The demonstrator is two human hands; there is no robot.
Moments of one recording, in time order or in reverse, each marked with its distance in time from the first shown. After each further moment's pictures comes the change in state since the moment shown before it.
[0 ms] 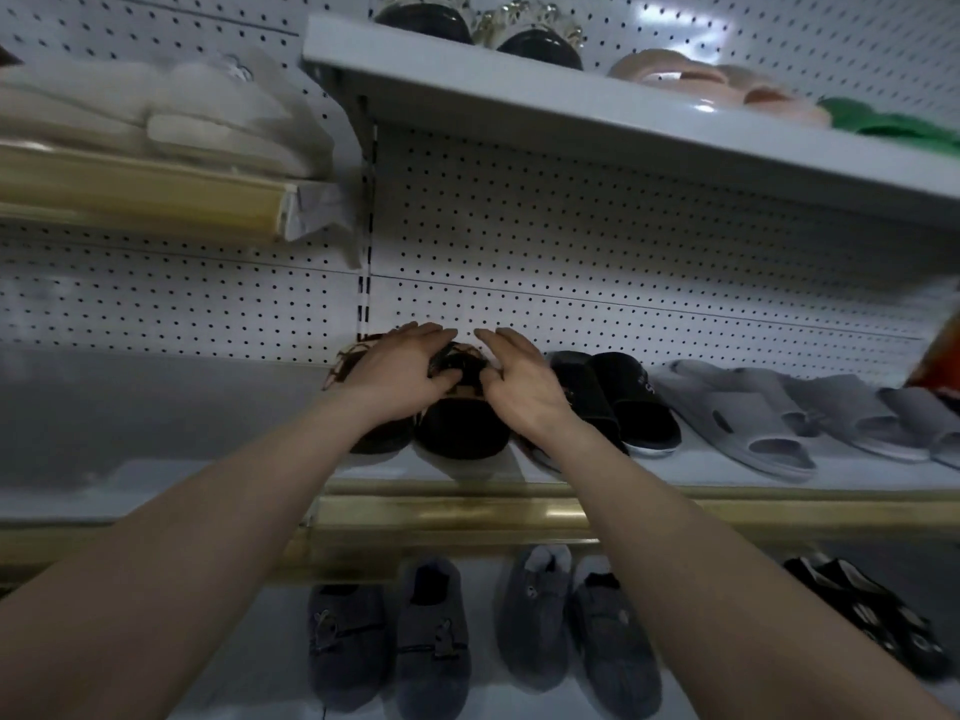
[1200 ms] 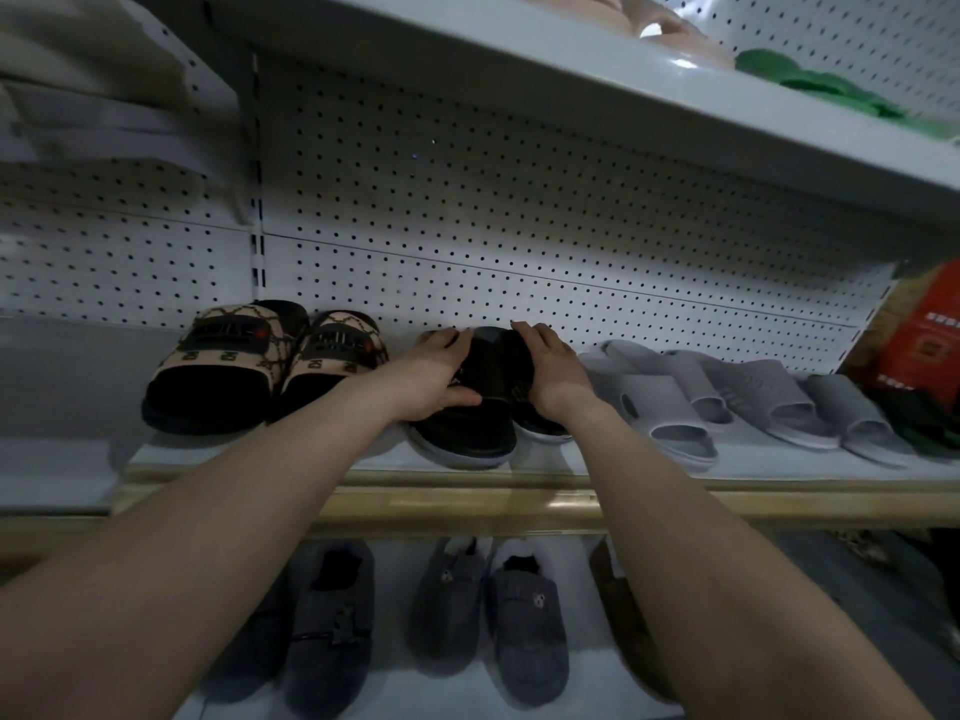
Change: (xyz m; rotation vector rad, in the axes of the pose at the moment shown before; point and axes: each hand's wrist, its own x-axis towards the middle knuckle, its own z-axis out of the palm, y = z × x) left_hand 0.057 0.118 0.083 -0.006 -0.318 0.094; right_hand 0.016 0.180 -0.064 -0.295 -0.183 0.175
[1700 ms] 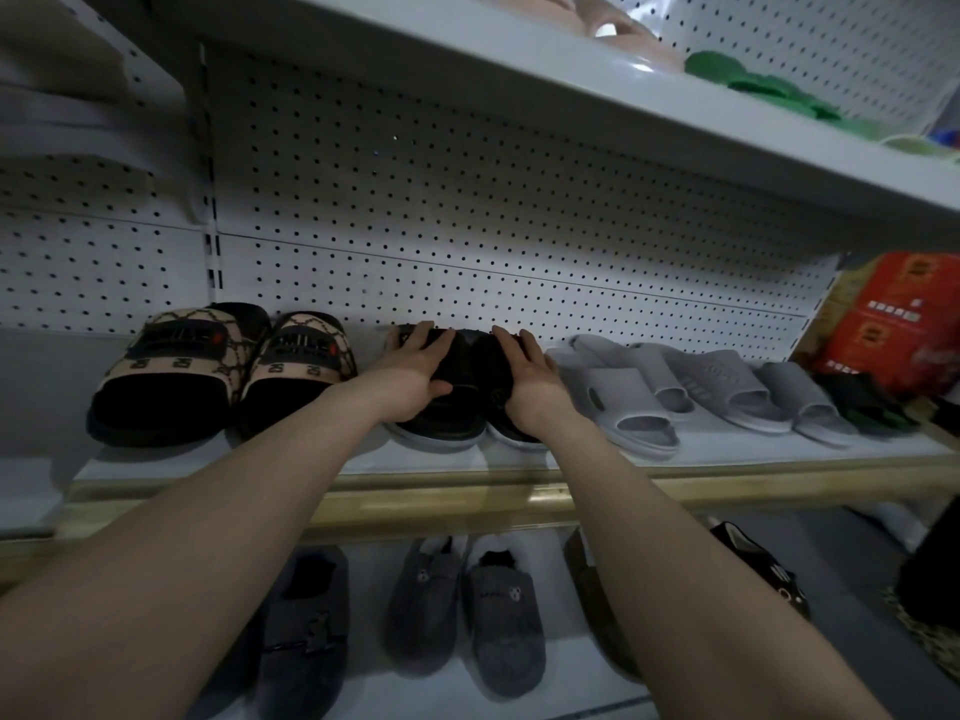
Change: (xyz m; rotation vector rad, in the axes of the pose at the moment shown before) left_hand 0.027 0.001 0.018 -0.045 -0.008 -0.115; right_hand -0.020 0.010 0.008 0.048 0.014 0.086
